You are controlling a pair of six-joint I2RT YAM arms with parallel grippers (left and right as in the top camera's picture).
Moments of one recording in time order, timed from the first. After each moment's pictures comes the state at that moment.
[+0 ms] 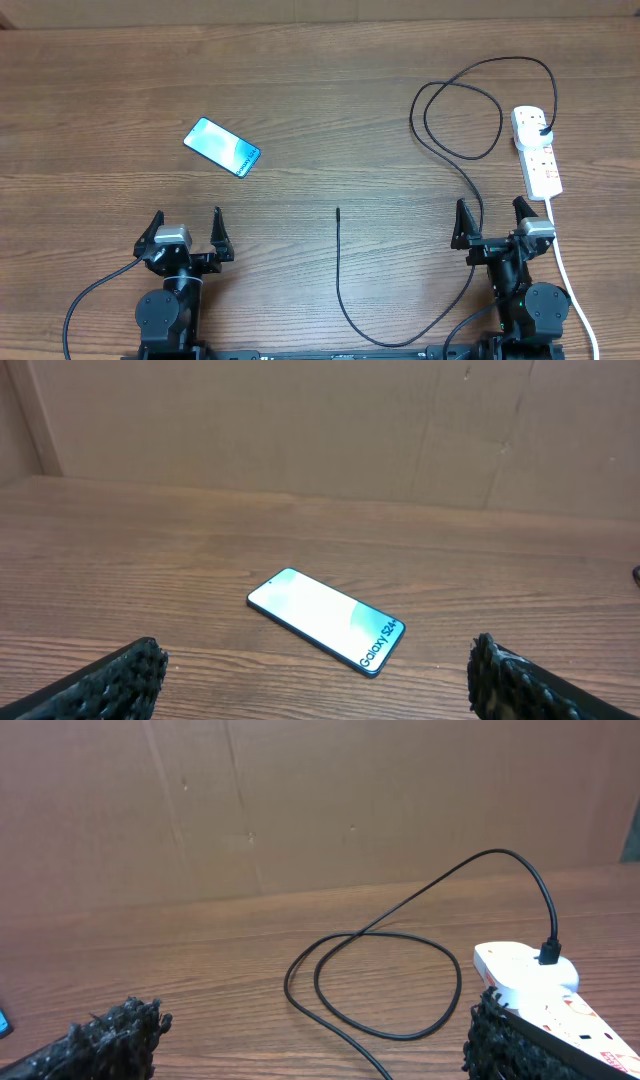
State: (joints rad) left arm 0.01 0.02 0.01 -0.08 -0.02 -0.09; right arm -0.07 0.01 0.02 -0.02 -0.15 0.12
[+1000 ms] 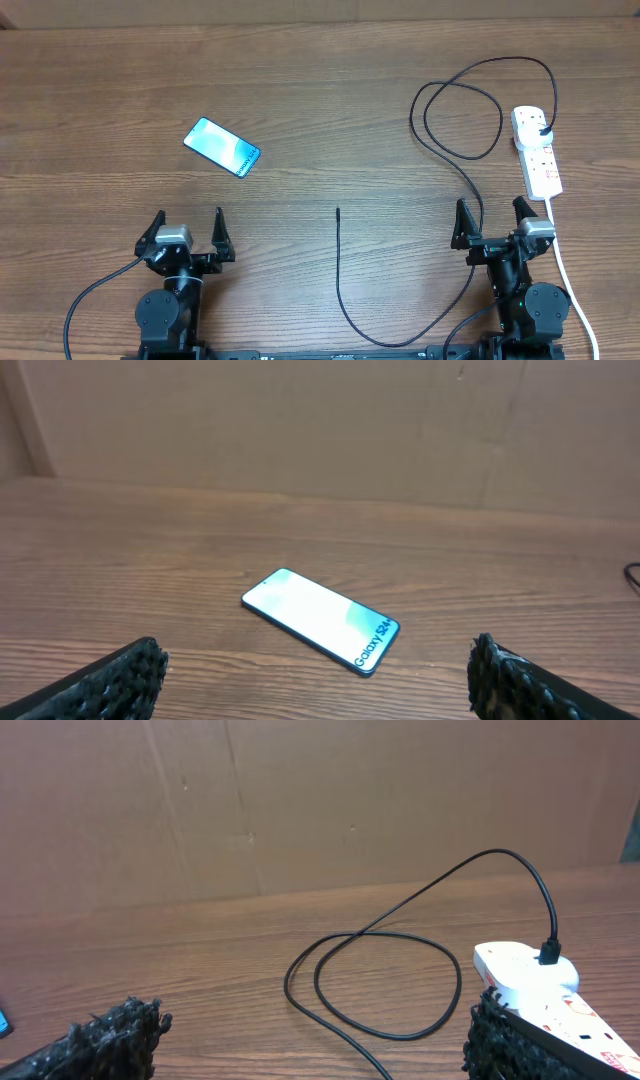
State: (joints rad) left arm 0.01 0.01 0.01 -0.08 0.00 -0.09; right arm -0.07 0.01 0.02 -0.02 -0.15 0.12
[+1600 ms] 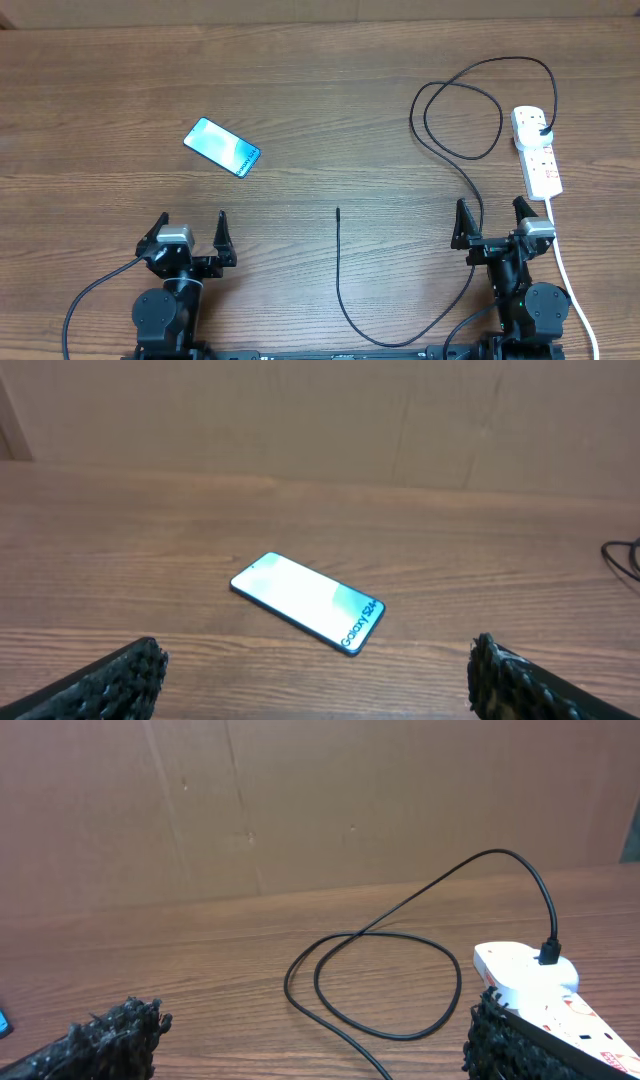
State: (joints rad) left arm 0.01 0.02 0.08 -0.20 0.03 -0.09; right arm -0.07 0.01 0.02 -0.02 -0.15 0.12
